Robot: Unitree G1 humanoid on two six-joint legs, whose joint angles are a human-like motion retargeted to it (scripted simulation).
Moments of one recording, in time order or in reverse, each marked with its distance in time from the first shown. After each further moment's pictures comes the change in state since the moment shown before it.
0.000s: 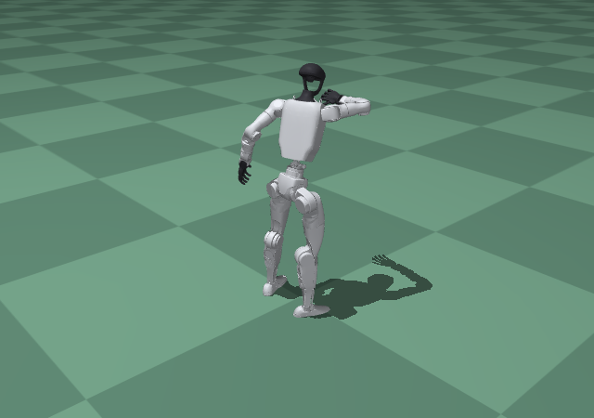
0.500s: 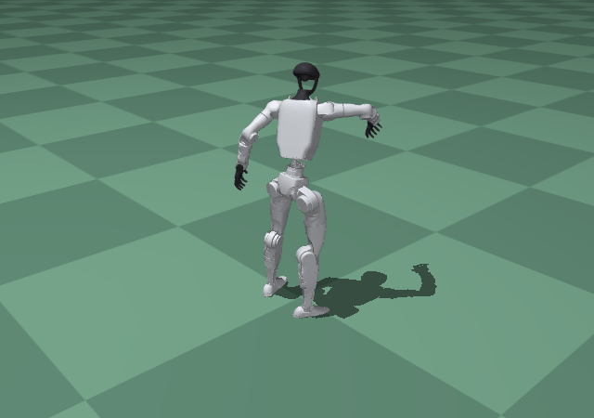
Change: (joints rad) left arm -0.008 0.029 -0.006 0.077 0.019 -0.014 0.020; right arm 0.444 -0.341 0.000 0.377 -0.151 -0.102 0.221; waist -0.030 -0.046 0.085; left_leg 0.070 -0.021 -0.038 0.000 -0.019 0.000; right_leg 0.077 -0.023 -0.041 0.037 -0.035 0.000
